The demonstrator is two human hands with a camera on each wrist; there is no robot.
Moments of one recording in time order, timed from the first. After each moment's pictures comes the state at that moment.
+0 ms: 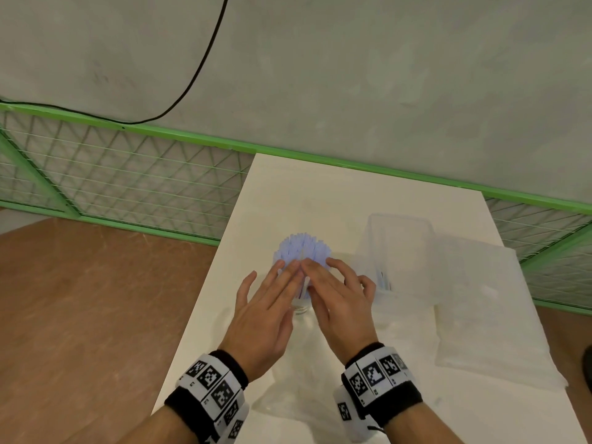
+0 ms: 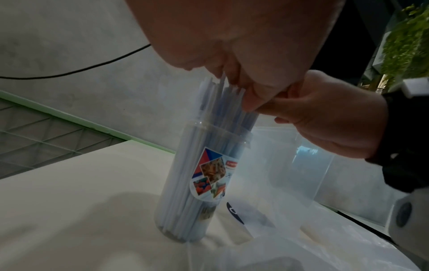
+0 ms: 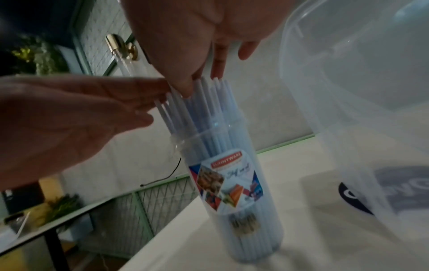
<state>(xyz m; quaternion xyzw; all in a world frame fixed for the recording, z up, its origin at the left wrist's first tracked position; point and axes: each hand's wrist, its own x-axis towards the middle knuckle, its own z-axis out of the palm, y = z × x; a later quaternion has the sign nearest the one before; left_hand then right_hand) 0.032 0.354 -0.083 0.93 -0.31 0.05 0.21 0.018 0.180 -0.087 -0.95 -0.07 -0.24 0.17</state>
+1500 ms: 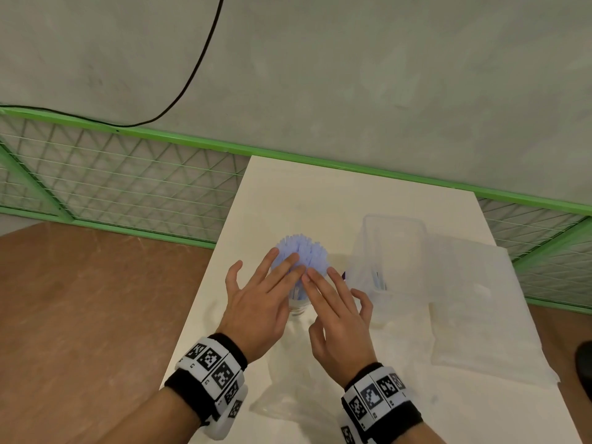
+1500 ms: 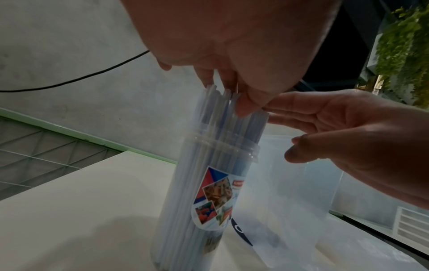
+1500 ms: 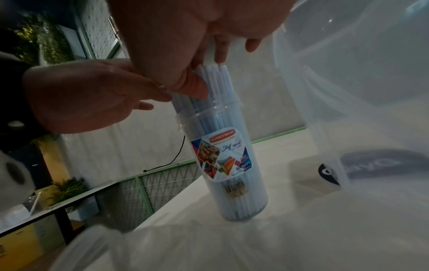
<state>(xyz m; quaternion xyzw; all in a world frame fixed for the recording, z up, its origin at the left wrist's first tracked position) 0.051 0.350 -0.070 0.94 -0.29 0.05 0.16 -0.010 0.182 -0.091 -0.97 -0.07 -0.16 0.17</state>
